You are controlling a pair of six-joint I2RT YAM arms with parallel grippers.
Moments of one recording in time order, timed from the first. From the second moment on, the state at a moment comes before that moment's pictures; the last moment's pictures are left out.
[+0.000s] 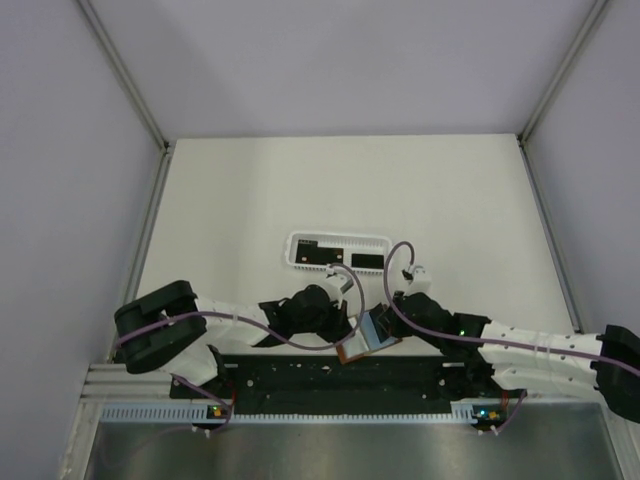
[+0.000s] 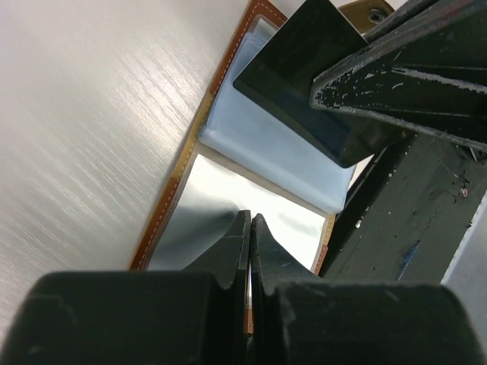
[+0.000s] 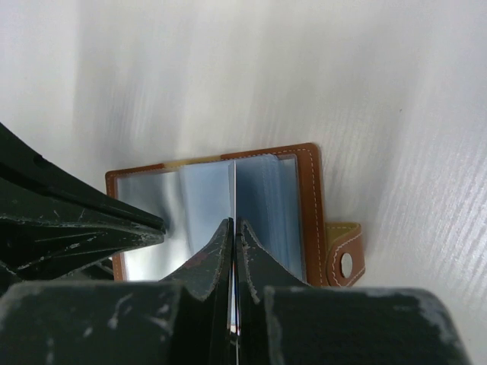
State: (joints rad) left arm -1.10 1.47 0.42 0.43 0.11 -0.63; right arm 1.08 0.89 0.25 -0.06 0.31 0.89
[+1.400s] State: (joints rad) left arm -1.05 1.51 0.54 0.43 0.18 -0.55; right arm 1.17 1.05 0.18 0.22 0.40 1.11
